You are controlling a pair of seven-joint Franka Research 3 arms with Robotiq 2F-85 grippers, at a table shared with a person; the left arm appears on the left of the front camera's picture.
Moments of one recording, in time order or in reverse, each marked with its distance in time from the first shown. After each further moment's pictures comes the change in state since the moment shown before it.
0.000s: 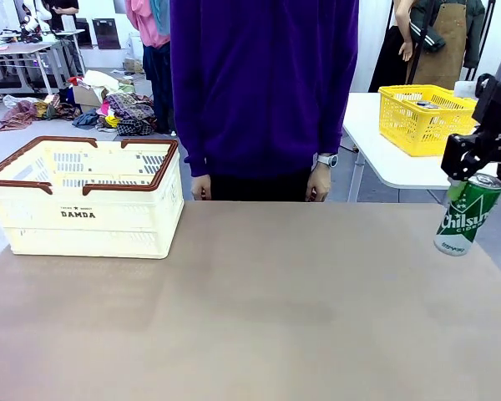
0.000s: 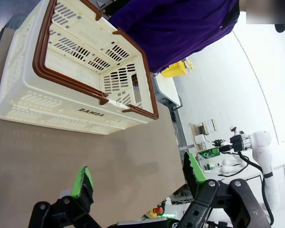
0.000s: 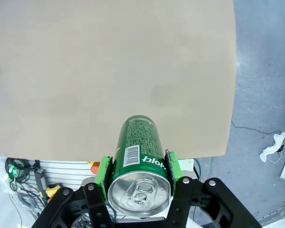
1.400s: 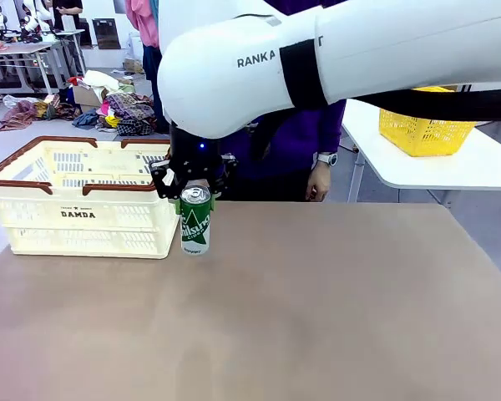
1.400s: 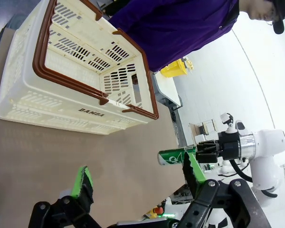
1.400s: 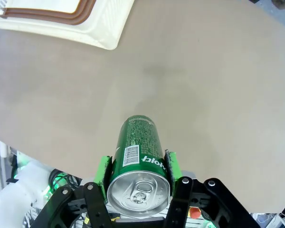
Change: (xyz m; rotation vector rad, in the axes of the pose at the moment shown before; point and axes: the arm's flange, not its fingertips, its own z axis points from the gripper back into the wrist) left arm 0.000 0.000 0.000 0.001 0.000 -0.001; right arm -0.014 0.433 -0.068 0.049 -0.127 0.354
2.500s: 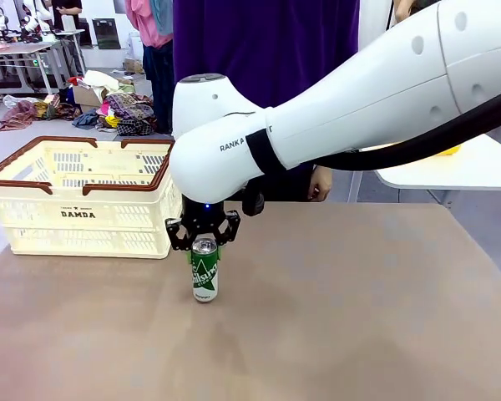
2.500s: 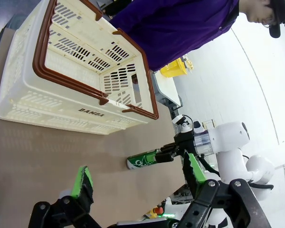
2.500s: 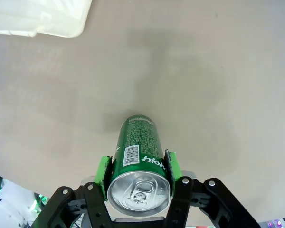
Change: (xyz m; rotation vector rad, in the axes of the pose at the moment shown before) left arm 0.000 0.000 0.000 0.000 0.000 0.000; right arm 0.016 -0.017 -0.140 -0.021 0.162 -0.044
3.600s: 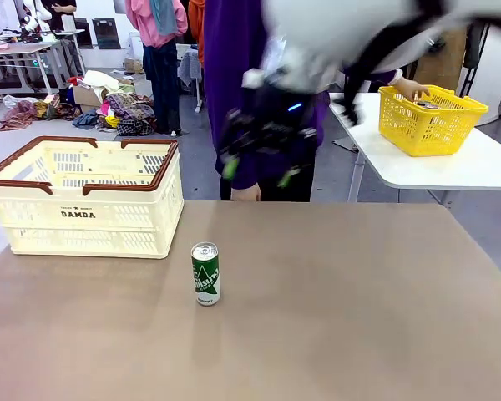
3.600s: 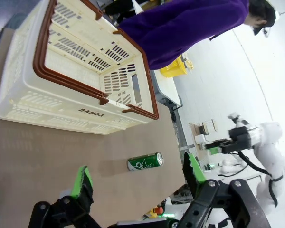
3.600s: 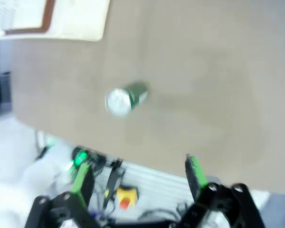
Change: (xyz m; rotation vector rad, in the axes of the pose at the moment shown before) left arm 0.000 0.000 0.000 0.001 0.000 0.001; right arm -0.071 -0.134 0.202 0.279 -0.071 -0.099
